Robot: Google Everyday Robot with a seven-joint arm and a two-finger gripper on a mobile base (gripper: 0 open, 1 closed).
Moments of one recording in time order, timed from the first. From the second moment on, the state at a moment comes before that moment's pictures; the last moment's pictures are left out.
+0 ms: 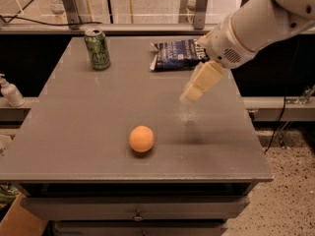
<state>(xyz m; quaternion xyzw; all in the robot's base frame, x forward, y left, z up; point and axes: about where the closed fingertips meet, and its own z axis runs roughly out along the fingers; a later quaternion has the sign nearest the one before) 0.552 -0.092 0.927 -0.58 0.75 0.10 0.31</state>
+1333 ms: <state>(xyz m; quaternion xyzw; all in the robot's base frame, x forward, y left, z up) 0.606 0.000 0.906 -0.59 0.70 0.15 0.37</state>
